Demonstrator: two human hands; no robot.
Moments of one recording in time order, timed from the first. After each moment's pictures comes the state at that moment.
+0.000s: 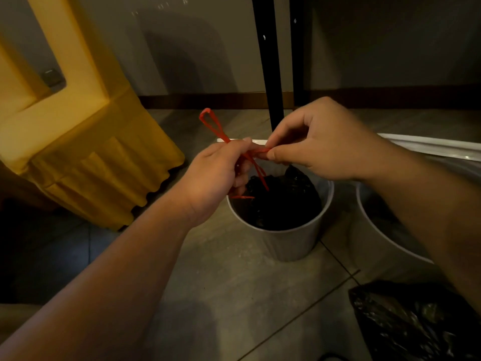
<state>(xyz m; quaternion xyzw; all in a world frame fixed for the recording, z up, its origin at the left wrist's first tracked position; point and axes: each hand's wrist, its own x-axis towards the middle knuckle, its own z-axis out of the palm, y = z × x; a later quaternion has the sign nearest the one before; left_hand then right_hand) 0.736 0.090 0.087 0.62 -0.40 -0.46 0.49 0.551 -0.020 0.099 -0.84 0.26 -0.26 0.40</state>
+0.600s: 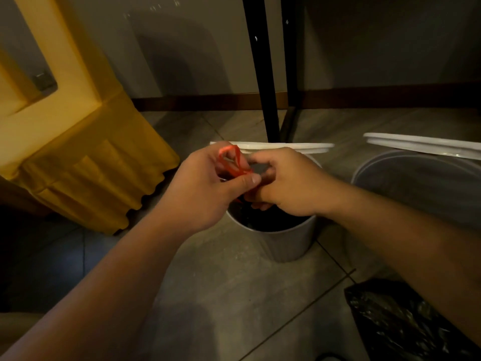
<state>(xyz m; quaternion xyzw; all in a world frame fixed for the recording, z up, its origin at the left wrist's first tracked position) 0.741 0.109 0.084 0.65 -0.60 -0.26 0.38 0.578 0.003 0.046 -0.79 0.22 -0.19 0.54</state>
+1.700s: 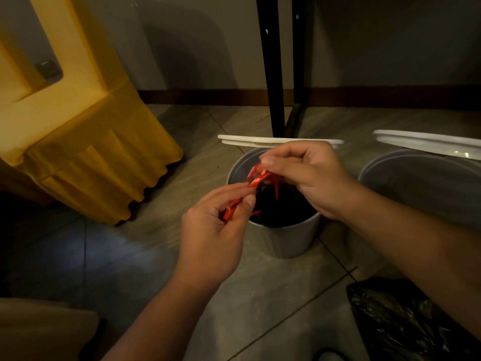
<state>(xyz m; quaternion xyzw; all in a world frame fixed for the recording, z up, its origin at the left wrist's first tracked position) 0.710 0.159 0.018 0.68 -0.50 -0.13 0.52 0.570 0.002 0.021 -0.63 0.20 -0.35 0.66</state>
